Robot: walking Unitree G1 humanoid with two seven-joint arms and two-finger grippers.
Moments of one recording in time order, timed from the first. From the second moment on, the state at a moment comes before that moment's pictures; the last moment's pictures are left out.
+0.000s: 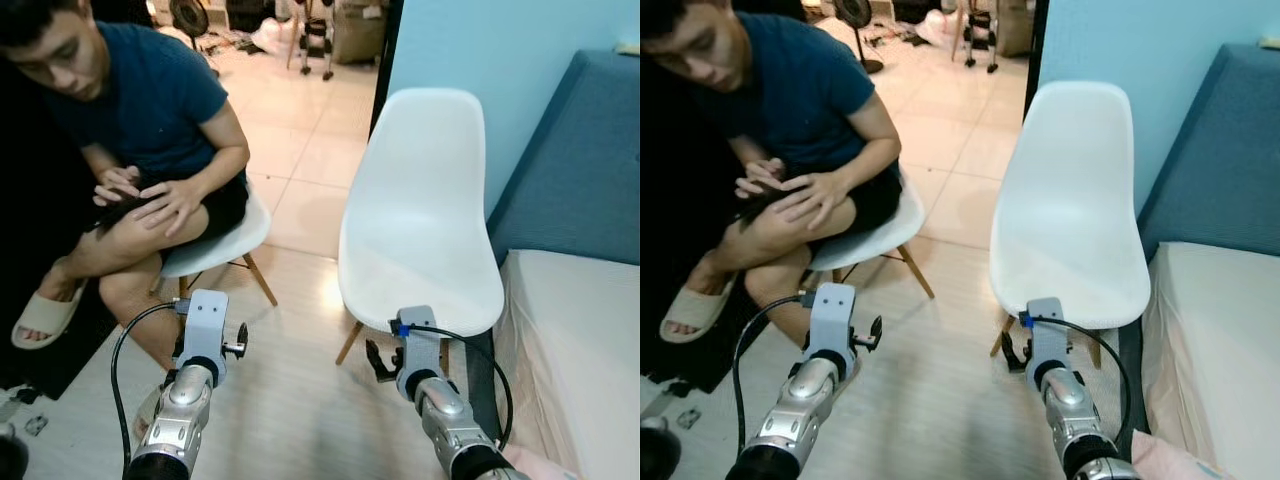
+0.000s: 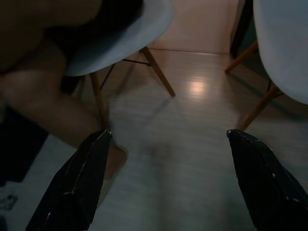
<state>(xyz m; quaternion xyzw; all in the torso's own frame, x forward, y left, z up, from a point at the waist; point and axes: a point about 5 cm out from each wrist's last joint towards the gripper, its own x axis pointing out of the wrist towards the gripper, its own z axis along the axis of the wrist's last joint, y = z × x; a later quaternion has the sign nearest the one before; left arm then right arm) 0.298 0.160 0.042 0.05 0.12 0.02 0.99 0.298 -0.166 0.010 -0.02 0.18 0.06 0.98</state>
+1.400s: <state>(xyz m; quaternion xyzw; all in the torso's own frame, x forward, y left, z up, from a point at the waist) 0.299 0.160 0.043 0.04 0.12 0.02 0.99 0.296 -0.170 0.009 -0.02 0.18 0.06 0.98</state>
